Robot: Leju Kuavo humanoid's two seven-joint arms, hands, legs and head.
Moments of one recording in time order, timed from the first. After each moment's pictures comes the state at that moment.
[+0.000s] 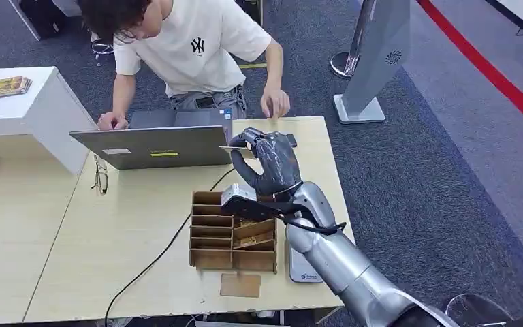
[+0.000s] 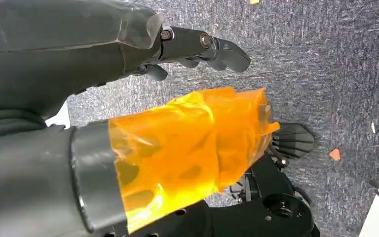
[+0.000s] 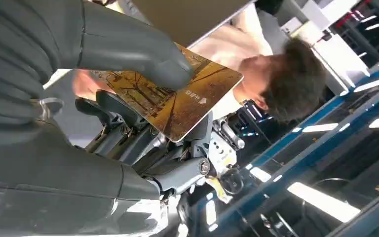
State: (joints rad) left arm -0.05 -0.15 0.98 -0.26 -0.91 -0.04 -0.02; right arm -0.54 0.13 0.57 -1.12 0.59 -0.45 -0.35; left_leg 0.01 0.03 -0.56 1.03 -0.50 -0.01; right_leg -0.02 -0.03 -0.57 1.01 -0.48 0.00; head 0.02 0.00
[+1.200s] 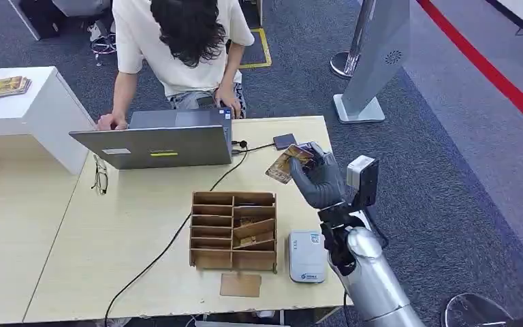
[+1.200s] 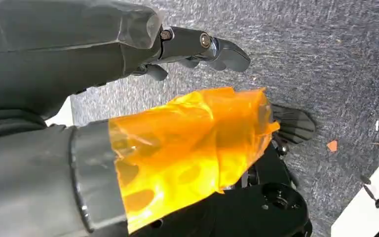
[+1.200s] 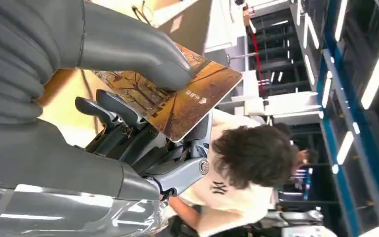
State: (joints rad) left arm -0.02 -0.18 1.06 -0.25 -0.78 -0.05 -0.01; right arm -0.29 0.09 0.26 -1.33 -0.32 0.11 -0.35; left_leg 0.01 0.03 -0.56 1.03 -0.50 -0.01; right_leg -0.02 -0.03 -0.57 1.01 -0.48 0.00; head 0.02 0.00
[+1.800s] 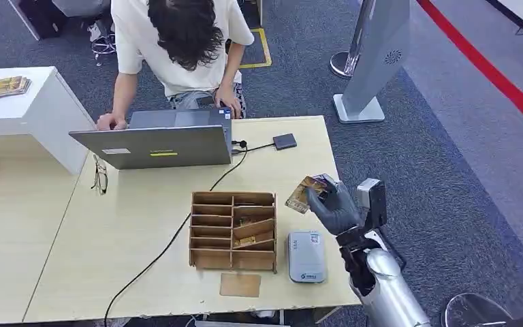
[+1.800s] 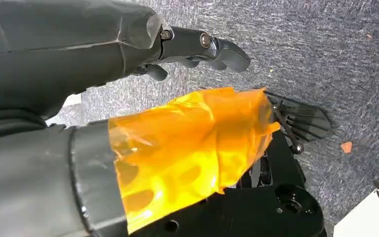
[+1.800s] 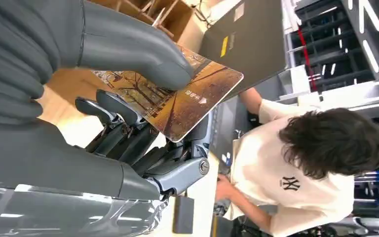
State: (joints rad) left arm 0.00 -0.22 1.12 -0.31 -0.75 -0.07 0.04; right arm -0.18 0.00 0.20 -1.26 -0.36 0.20 -0.30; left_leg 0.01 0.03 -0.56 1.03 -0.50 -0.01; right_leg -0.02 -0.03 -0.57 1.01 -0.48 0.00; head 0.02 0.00
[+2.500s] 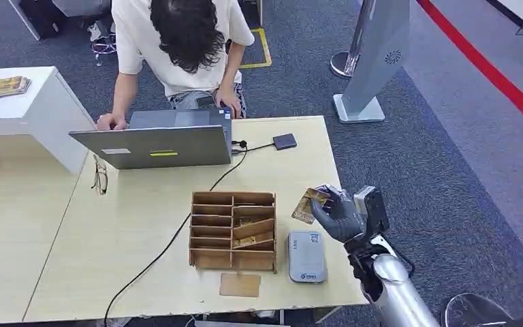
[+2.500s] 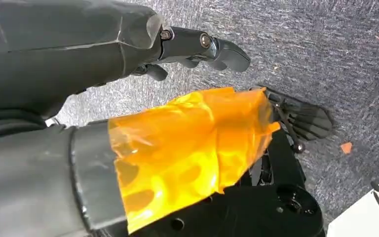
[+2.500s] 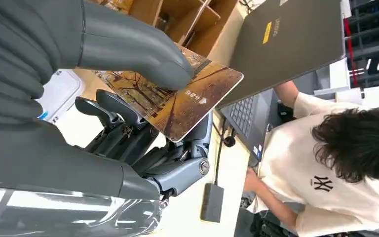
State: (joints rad) left arm 0.02 -0.27 1.17 -0.40 -0.75 -0.10 0.07; right arm -0.16 -0.06 0.20 -1.24 -0.27 0.20 -0.28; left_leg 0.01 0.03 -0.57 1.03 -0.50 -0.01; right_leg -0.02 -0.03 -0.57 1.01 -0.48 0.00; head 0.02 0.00
